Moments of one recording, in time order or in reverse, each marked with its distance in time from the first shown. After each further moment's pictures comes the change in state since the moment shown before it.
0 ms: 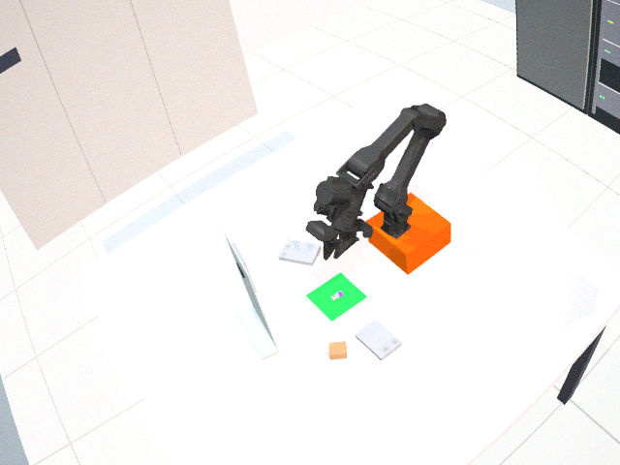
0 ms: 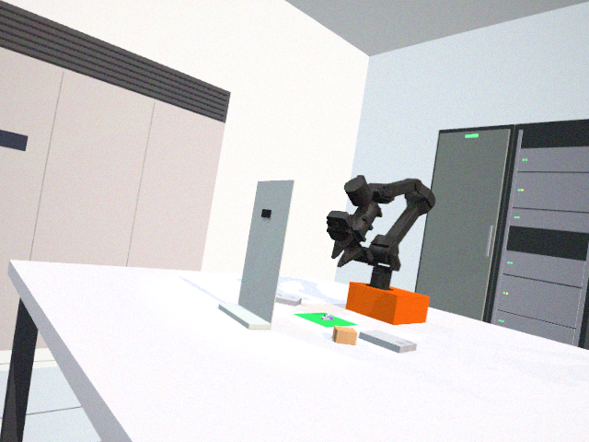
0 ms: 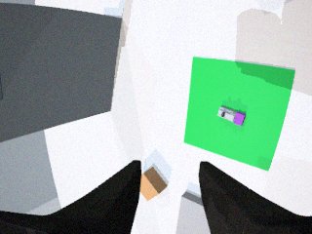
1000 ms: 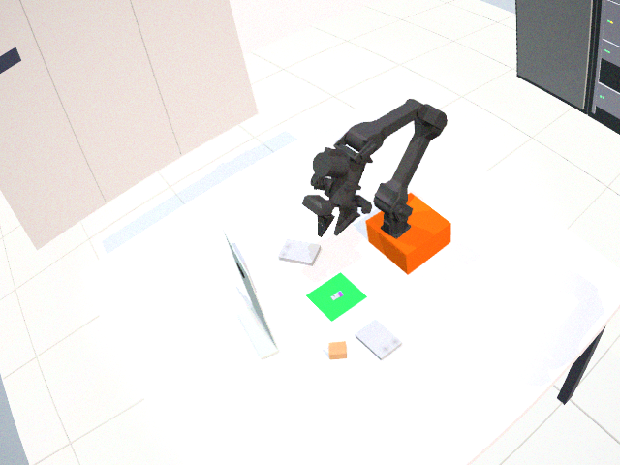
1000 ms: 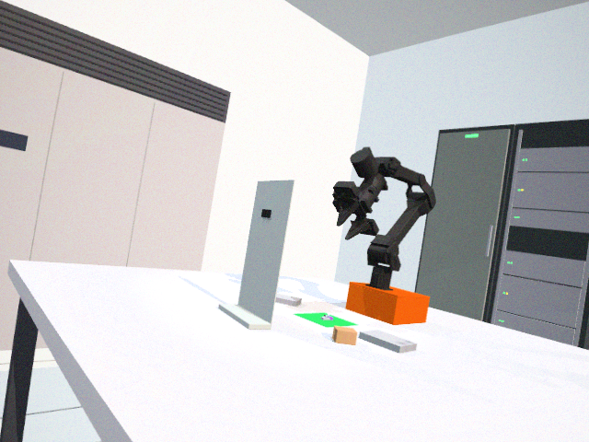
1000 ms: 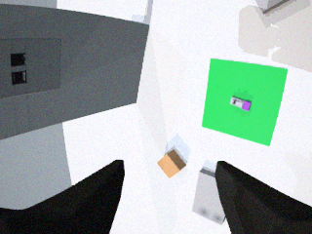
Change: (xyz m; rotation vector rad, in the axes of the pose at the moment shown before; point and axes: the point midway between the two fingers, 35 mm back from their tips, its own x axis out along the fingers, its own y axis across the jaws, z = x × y) arm -0.069 0.039 0.000 -0.002 0.001 0.002
